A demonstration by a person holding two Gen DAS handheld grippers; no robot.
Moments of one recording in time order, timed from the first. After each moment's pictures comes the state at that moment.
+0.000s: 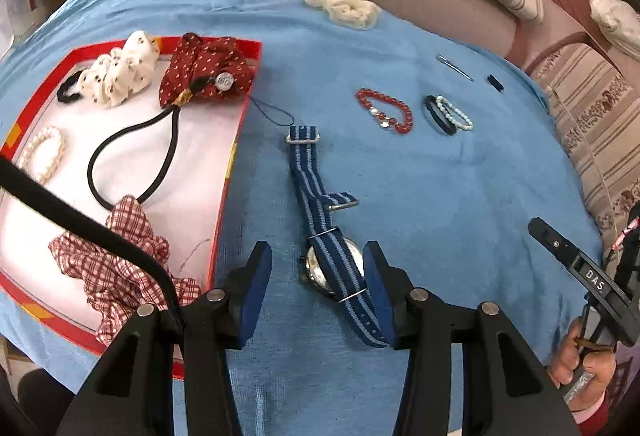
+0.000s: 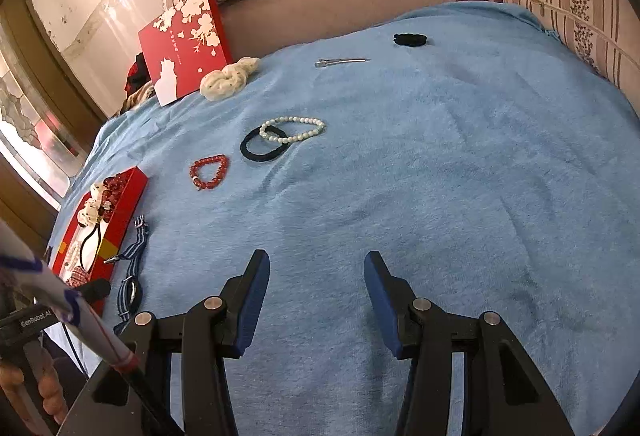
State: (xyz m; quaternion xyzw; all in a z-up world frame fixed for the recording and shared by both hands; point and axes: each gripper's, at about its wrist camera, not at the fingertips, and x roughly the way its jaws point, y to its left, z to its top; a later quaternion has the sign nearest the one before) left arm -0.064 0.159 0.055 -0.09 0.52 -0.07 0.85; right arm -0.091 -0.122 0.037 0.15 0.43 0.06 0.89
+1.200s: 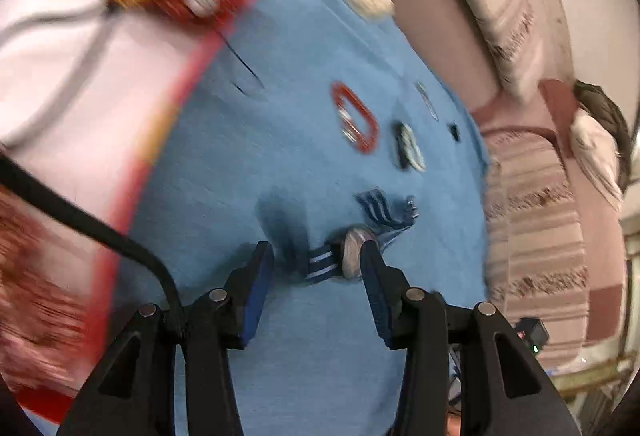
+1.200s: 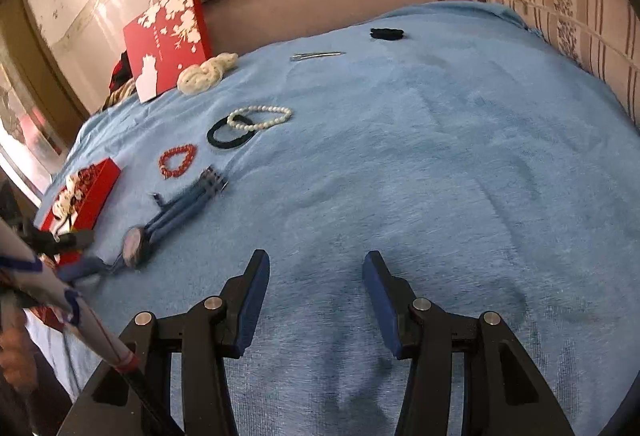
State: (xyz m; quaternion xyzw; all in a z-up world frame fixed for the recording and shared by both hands) left arm -0.015 0.183 0.010 -0.34 0.53 -0.13 0.76; right arm -0.099 -0.130 0.016 0.12 0.42 0.03 0.90
